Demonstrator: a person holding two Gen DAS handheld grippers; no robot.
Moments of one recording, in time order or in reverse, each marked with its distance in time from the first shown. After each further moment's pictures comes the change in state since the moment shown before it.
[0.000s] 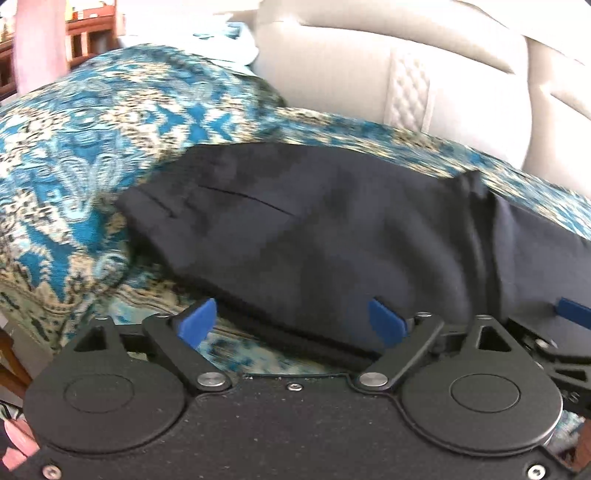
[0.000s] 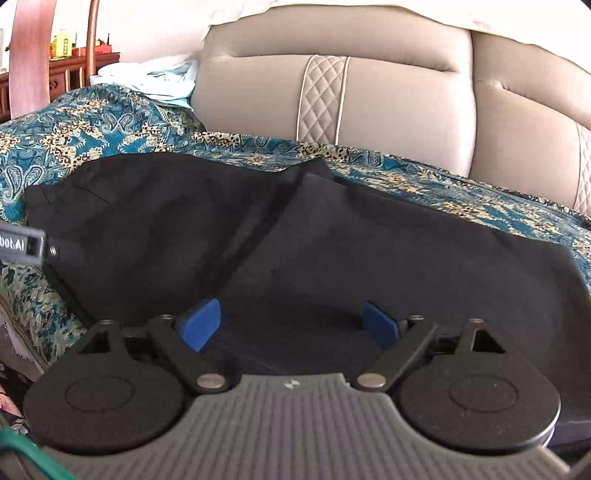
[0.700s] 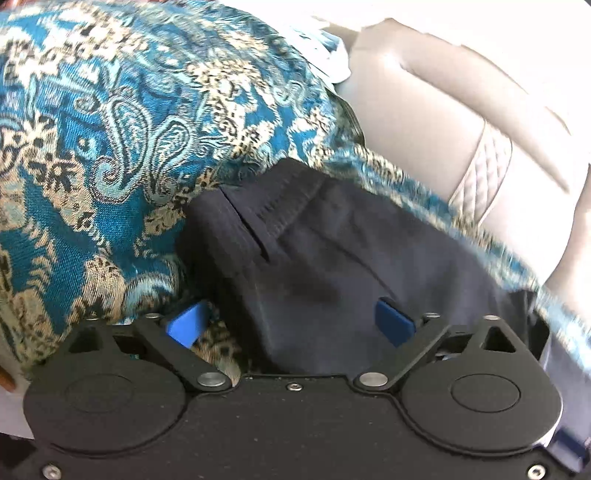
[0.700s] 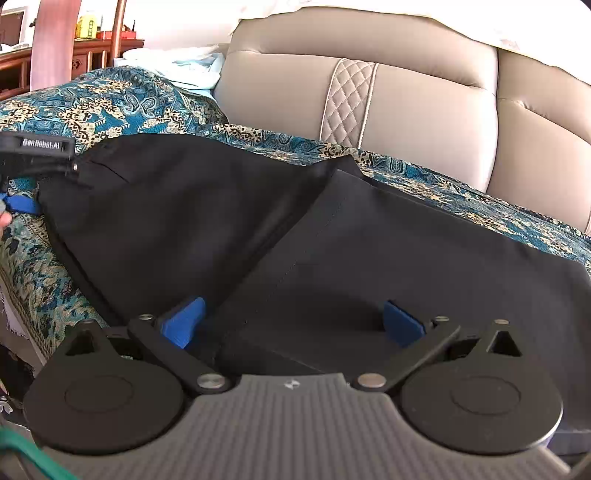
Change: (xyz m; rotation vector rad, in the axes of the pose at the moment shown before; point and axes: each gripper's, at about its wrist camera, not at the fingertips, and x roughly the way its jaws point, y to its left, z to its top) left arm 0.061 0.101 0.022 -0.375 -0.071 -0.095; right arm 0.006 0.018 -0.010 -0.087 -0.019 0.016
